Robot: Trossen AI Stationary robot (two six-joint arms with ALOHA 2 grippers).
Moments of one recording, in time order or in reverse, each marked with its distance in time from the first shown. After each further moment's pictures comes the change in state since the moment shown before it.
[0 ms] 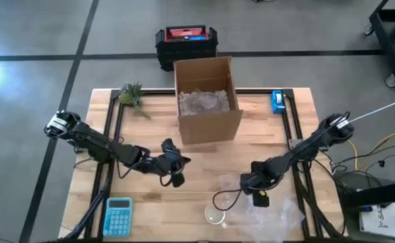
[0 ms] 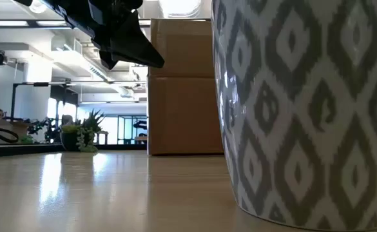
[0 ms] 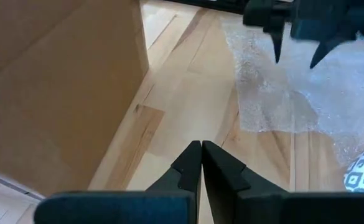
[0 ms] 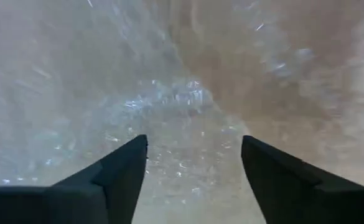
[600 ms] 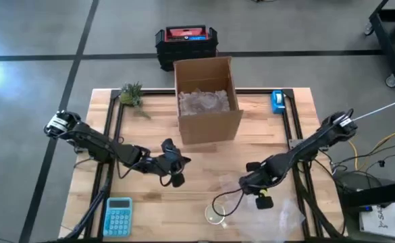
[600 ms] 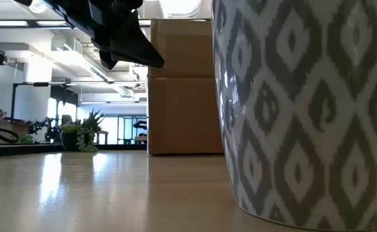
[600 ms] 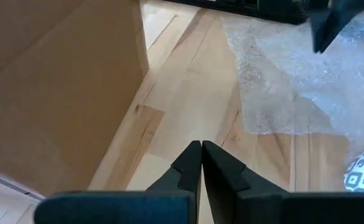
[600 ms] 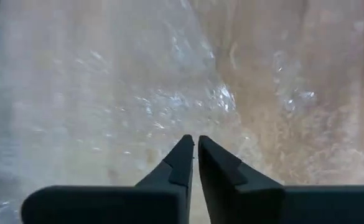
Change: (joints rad) left arm 0.000 0.000 0.000 0.000 0.000 0.000; right arm -0.002 -0.138 0.101 -0.059 -0.008 -0.106
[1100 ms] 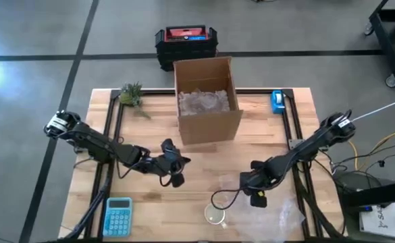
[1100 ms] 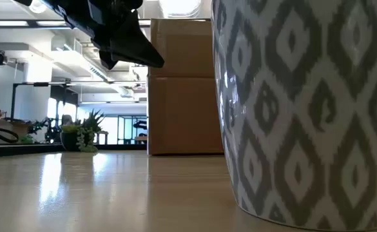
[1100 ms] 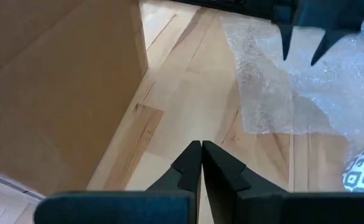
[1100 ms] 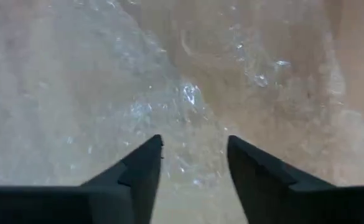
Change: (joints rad) left arm -0.001 0.000 0.000 -0.001 0.000 -0.004; right arm 0.009 0.112 -0.066 0.047 0.060 0.234
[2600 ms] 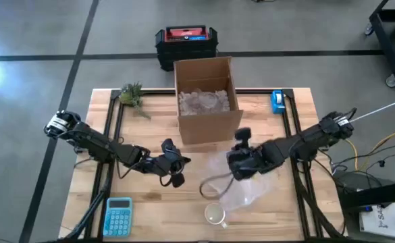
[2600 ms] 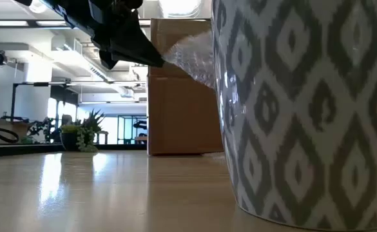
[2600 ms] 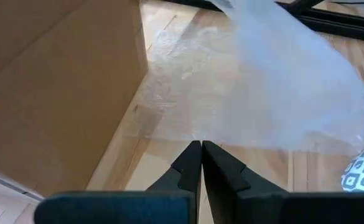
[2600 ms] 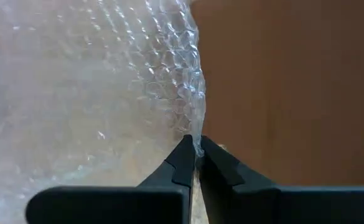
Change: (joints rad) left arm 0.000 0.000 0.000 0.003 0.000 -0.004; right arm -0.169 -0.033 0.497 -0.494 0.730 -0.522
